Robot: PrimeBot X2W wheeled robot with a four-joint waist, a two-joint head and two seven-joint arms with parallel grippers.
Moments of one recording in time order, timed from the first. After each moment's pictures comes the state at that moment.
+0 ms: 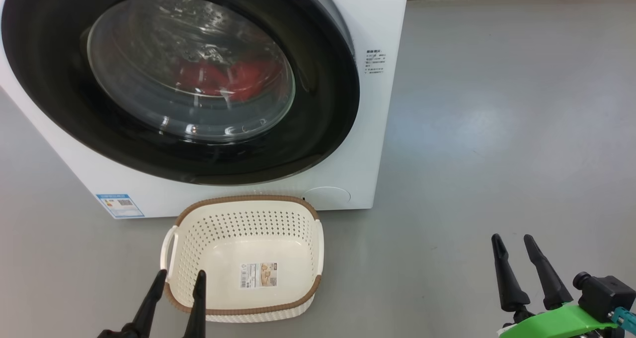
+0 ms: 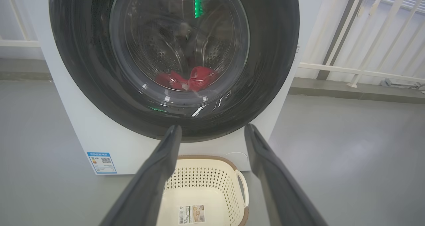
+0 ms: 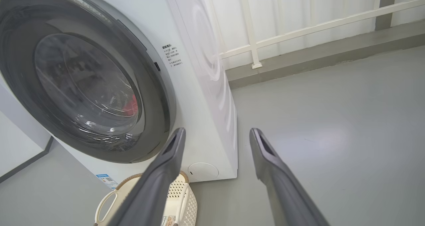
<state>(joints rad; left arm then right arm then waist) 0.06 0.04 -0.02 0.14 -0.21 -0.11 -0.25 0.04 -0.06 -0.02 0.24 0.48 0.13 -0.25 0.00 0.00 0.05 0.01</state>
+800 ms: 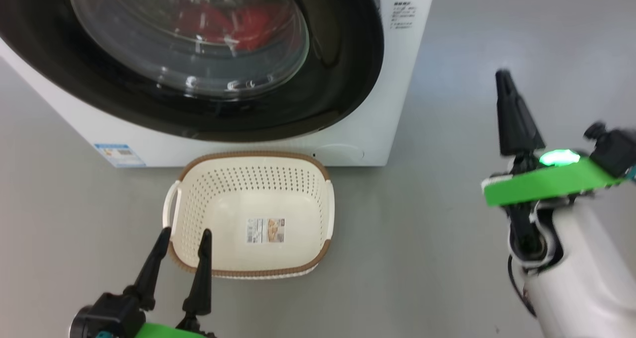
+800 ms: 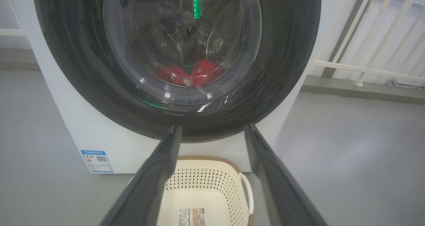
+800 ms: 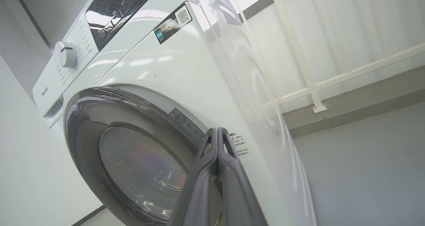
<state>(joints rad) -0.05 0.04 -0.04 0.13 -0.23 -0.11 -0.25 -0.42 -0.07 0.08 0.25 0.71 0.13 -0.26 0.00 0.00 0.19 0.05</state>
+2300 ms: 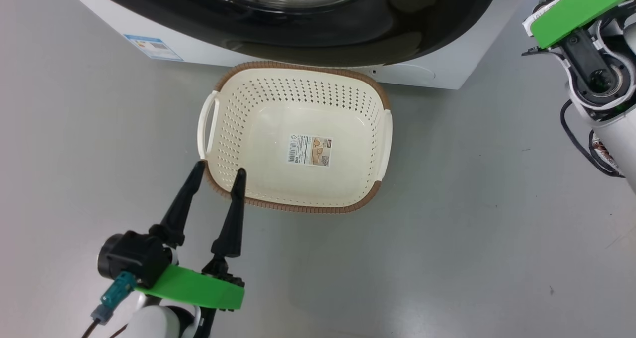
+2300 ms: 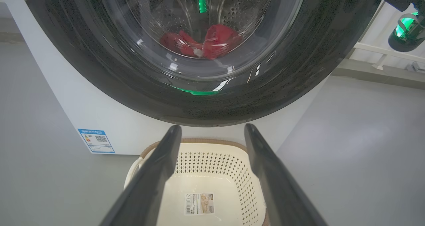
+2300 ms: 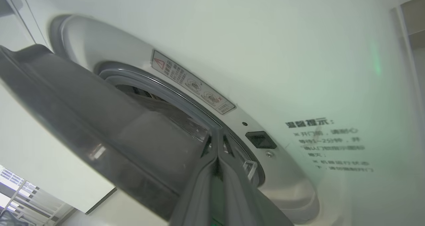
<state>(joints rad) -0.27 0.04 -0.15 0.16 -0.27 -0.12 -0.25 -1.11 -0.44 0.67 0.46 1.44 0.12 -0.09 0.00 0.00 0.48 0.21</state>
